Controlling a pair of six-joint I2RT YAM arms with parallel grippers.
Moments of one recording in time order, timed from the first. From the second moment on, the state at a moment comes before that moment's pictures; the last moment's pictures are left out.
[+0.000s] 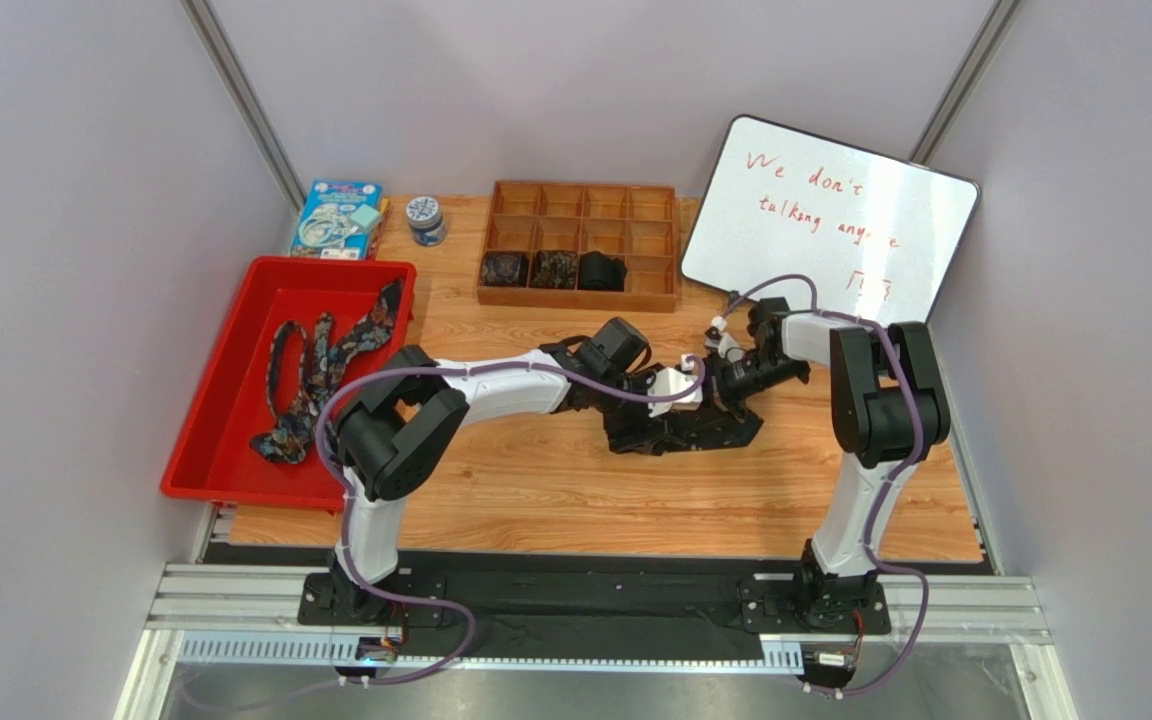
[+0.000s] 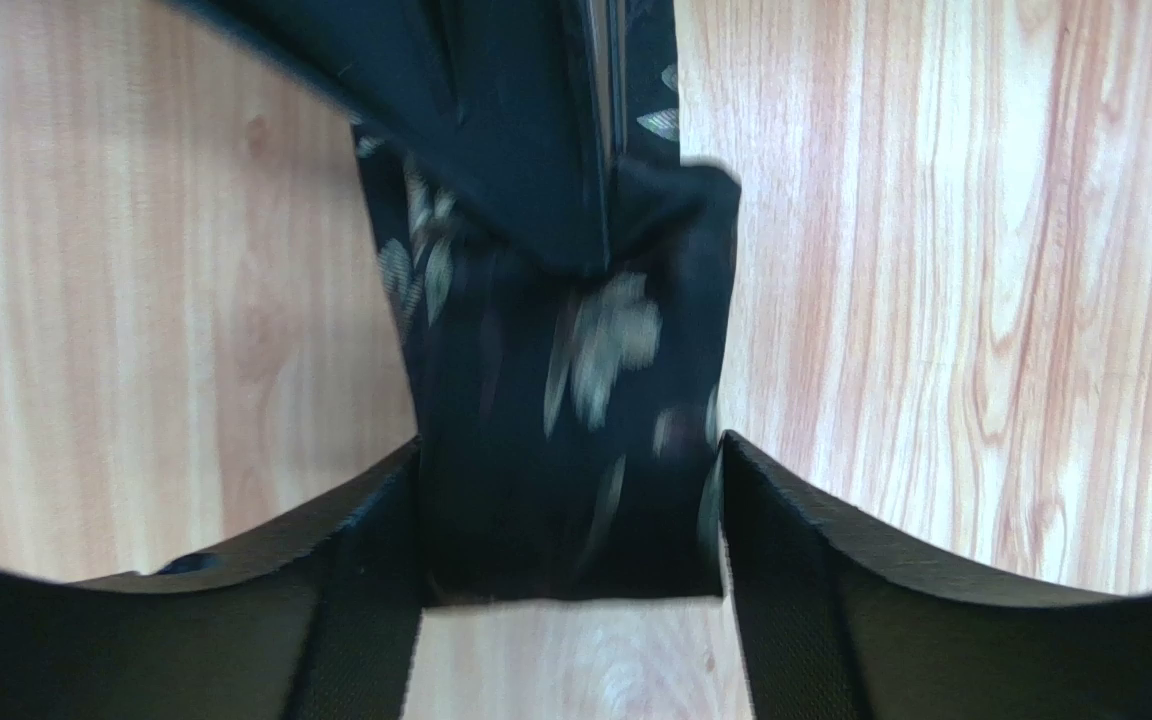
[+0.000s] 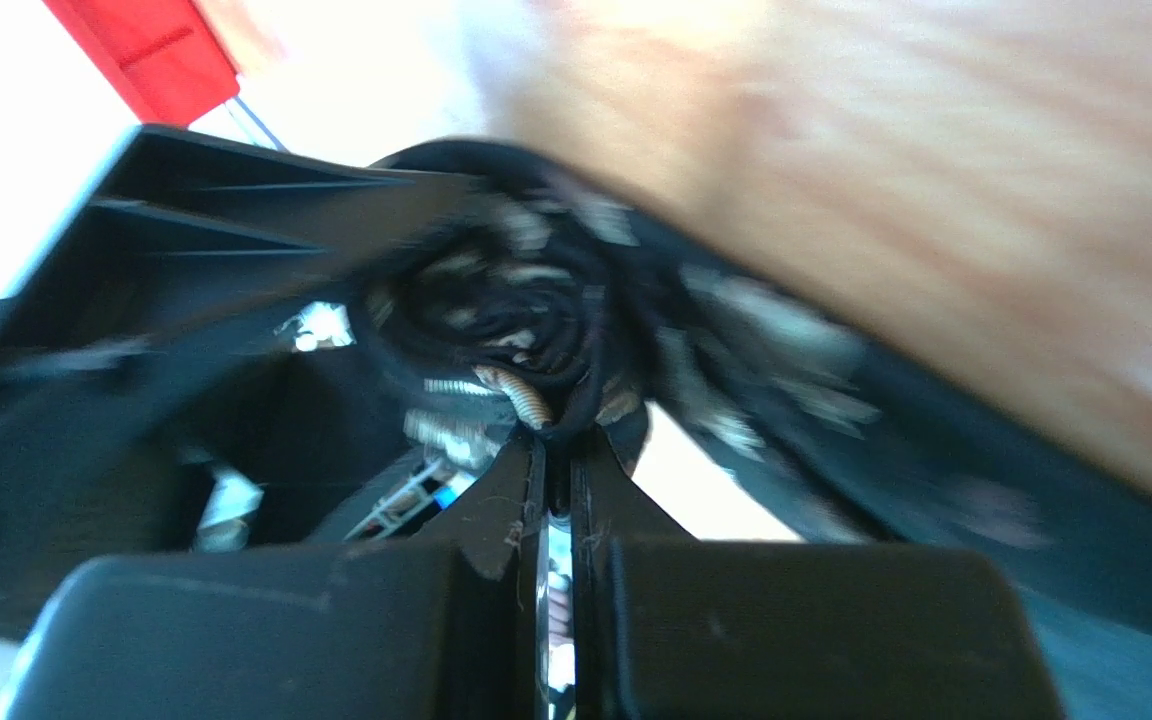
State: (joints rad) left arm -0.88 1.97 1.28 -0.24 0.46 0.53; right arm 0.10 1.93 1.08 -0.74 -0.90 0.16
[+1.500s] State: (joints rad) left arm -0.86 2.04 1.32 -0.13 0.52 0.35; right arm 0.24 1.98 1.14 -0.67 -0.71 0.38
